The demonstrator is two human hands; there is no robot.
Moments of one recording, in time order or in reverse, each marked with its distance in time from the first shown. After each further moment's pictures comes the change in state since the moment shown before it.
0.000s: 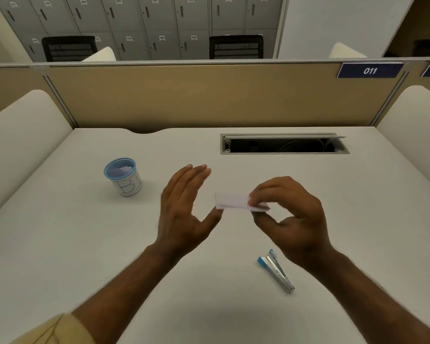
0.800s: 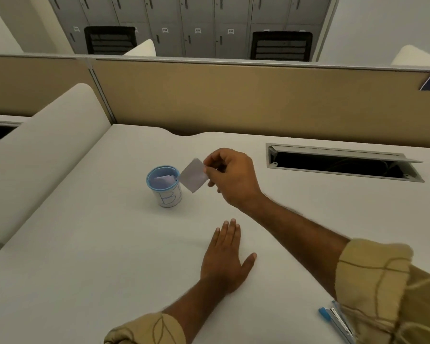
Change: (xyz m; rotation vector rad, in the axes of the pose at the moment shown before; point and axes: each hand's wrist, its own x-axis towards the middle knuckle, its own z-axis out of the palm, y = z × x) left_hand -0.076 -0.117 0.085 0.276 -0.736 -0.418; right_hand 0.143 0.033 0.225 0.206 -0.243 0.466
